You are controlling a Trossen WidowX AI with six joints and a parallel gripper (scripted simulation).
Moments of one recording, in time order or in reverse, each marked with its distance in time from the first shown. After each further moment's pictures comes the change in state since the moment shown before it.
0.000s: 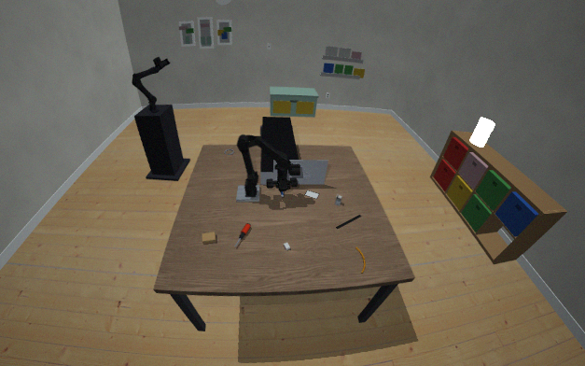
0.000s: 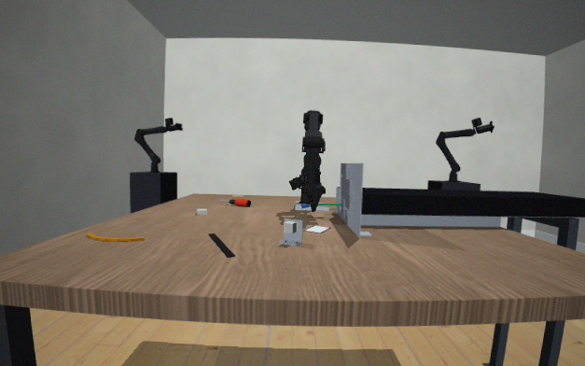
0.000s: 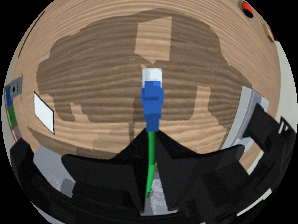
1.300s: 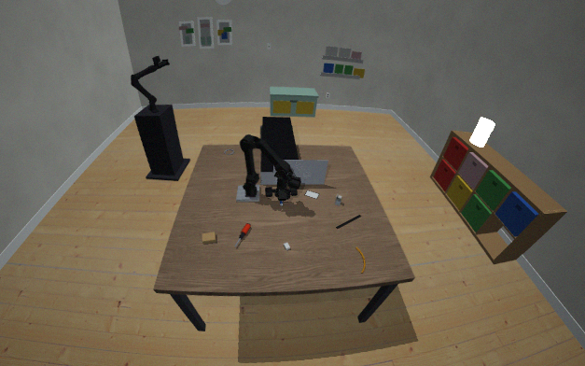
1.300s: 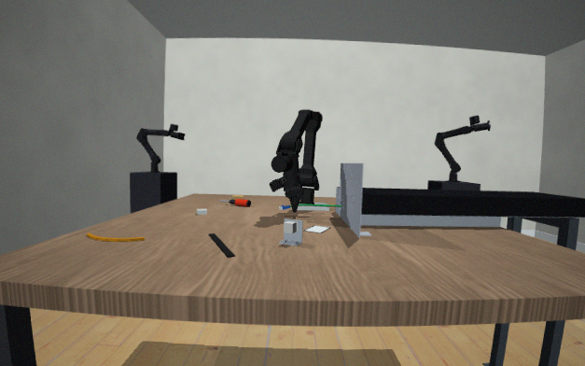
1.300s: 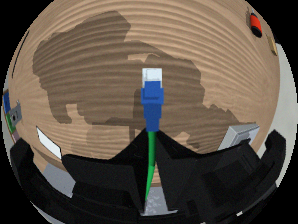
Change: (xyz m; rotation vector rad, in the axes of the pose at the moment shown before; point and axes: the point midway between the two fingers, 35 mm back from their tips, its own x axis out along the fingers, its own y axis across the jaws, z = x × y) arm 0.001 -0.014 0.070 0.003 0.038 -0.028
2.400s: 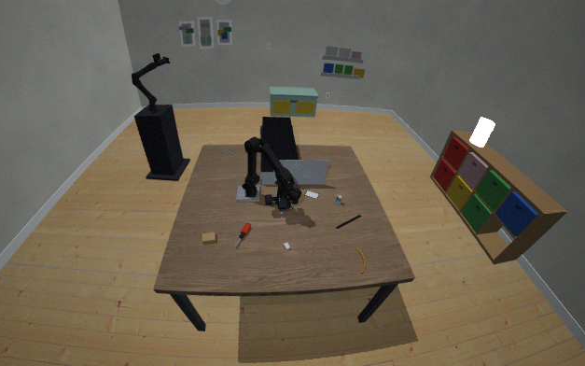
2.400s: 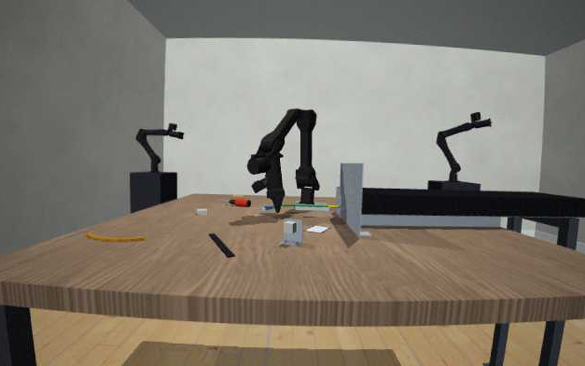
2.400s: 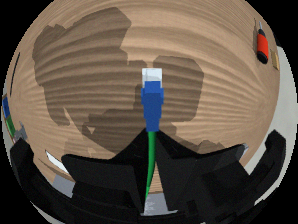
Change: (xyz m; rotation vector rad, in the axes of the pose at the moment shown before) arm -0.002 -0.007 0.063 0.002 0.021 -0.013
